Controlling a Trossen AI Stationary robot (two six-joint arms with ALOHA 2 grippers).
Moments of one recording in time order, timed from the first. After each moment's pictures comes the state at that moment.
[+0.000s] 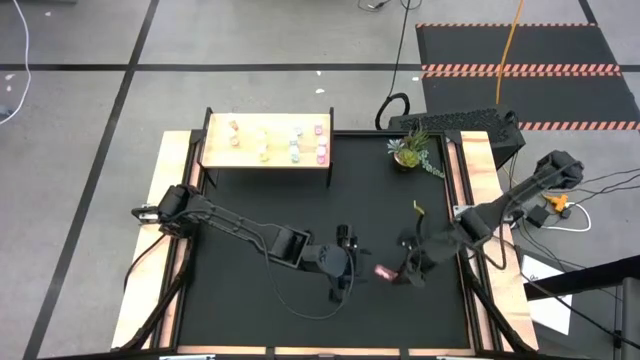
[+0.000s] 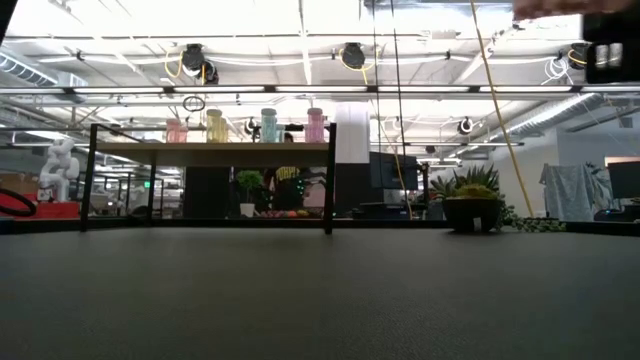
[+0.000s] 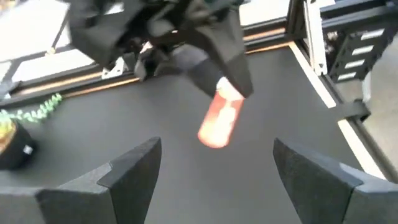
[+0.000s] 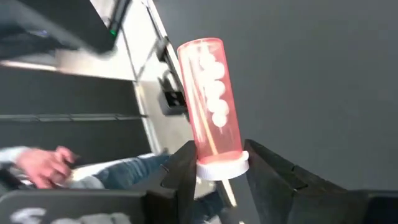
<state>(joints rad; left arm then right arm) -0.33 1.98 1.75 -0.33 -0.25 0.04 0.55 1.04 0.68 -0.29 -0.05 1.30</state>
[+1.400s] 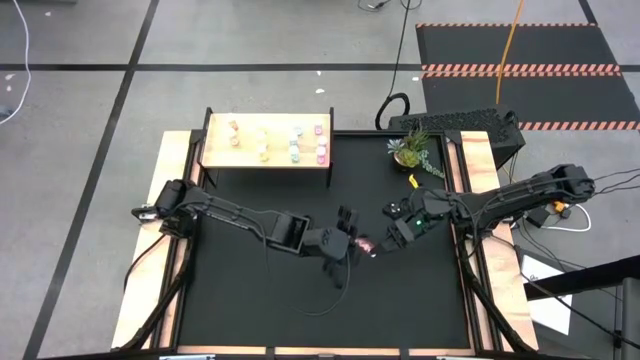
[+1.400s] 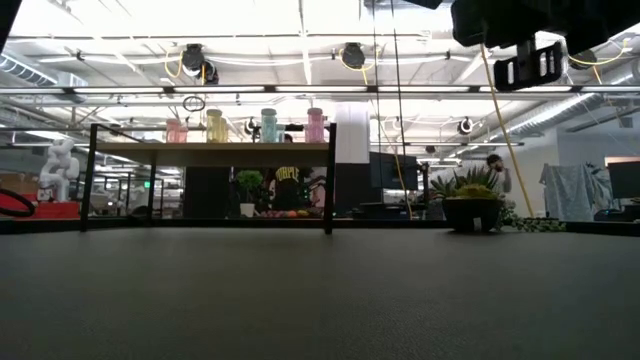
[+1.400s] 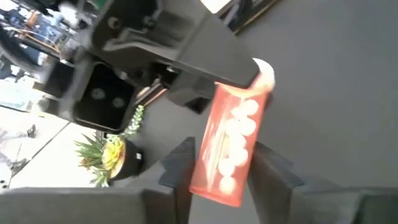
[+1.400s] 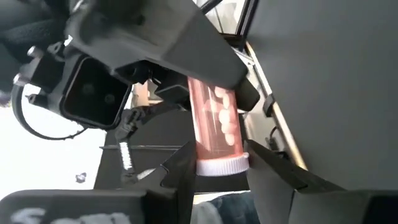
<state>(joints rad) -0.27 1.95 1.75 -0.41 -0.38 0.52 0.14 1.04 0.47 0.44 -0.40 1.48</state>
